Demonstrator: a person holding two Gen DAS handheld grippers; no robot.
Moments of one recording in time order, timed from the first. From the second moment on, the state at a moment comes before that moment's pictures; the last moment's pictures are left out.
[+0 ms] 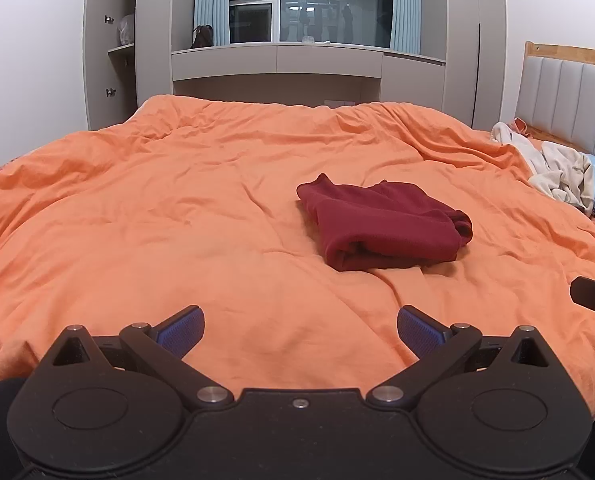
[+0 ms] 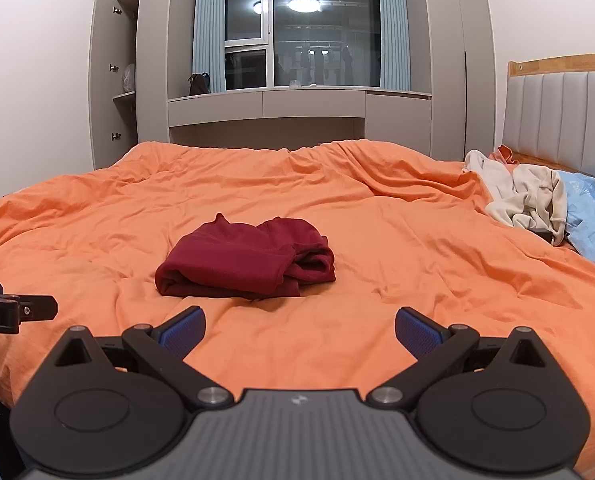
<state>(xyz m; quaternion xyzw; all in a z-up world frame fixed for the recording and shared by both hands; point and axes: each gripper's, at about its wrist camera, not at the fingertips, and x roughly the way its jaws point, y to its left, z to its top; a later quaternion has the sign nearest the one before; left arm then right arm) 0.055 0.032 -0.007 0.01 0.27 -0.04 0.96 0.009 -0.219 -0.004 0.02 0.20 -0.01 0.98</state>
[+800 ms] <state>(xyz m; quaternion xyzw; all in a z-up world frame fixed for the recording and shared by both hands) 0.056 0.032 -0.007 0.01 0.27 -0.04 0.96 0.011 -0.219 -0.006 0.02 0.20 -0.01 0.98</state>
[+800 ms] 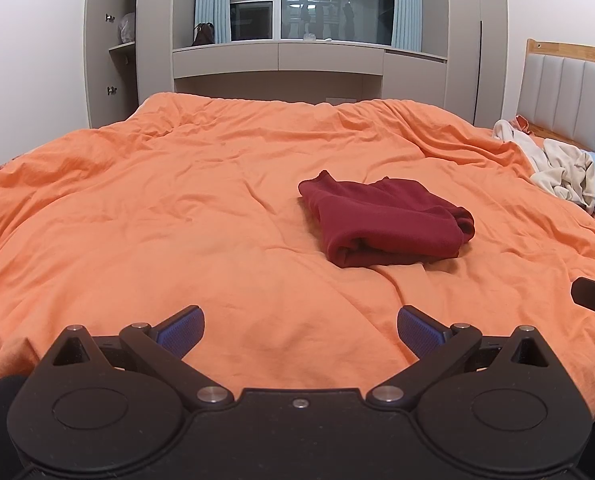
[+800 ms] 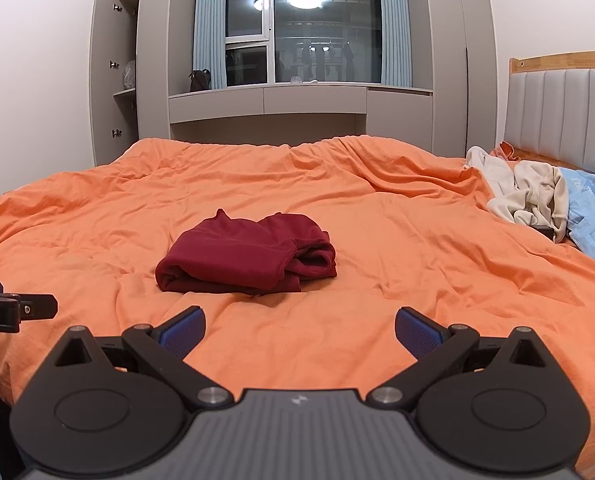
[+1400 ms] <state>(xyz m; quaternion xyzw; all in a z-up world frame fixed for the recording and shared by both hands) 0.056 0.033 -0.010 0.01 0.27 -0.04 0.96 0.010 -0.219 -0.008 0.02 0.20 0.00 0.98</state>
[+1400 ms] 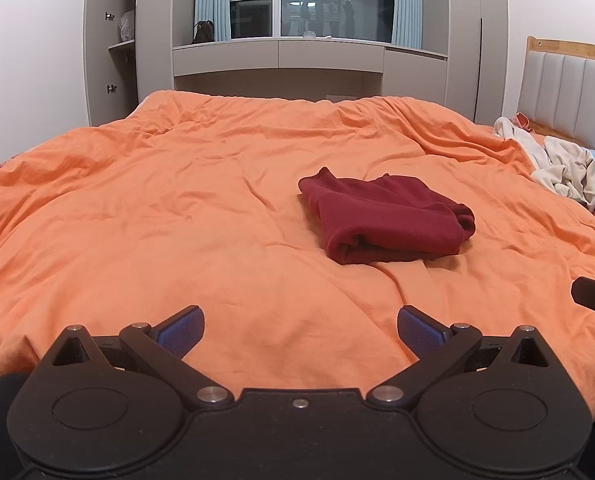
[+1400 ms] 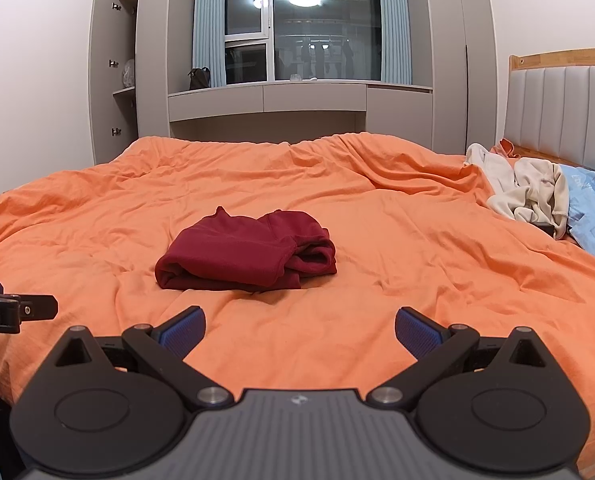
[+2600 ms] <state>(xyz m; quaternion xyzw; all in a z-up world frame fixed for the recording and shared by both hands) 0.059 0.032 -0.020 0.02 0.29 -0.05 0.95 0.007 -0.217 -0.017 0.02 0.21 0.00 0.98</state>
